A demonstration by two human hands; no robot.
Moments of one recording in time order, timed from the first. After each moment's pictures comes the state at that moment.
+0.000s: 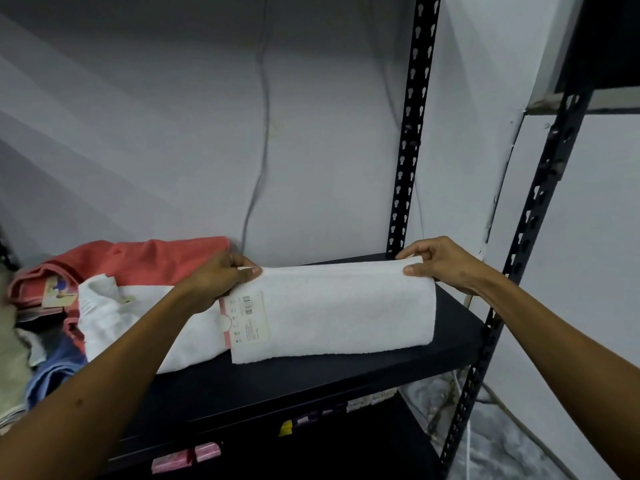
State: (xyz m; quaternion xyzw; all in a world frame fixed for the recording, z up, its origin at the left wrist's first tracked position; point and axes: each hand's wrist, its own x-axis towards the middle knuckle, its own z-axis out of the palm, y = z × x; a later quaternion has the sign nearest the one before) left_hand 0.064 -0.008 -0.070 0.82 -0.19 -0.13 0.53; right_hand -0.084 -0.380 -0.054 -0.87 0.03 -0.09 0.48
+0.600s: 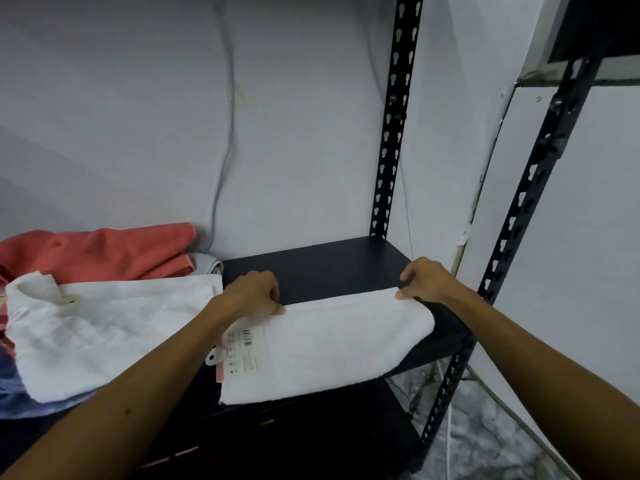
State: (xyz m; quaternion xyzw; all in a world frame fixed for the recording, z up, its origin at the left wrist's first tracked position) left_hand 0.080 -0.102 -0.133 0.95 -0.29 -0.08 0.10; right_hand -0.053 -0.419 -0.129 -0.94 0.20 -0.04 0.27
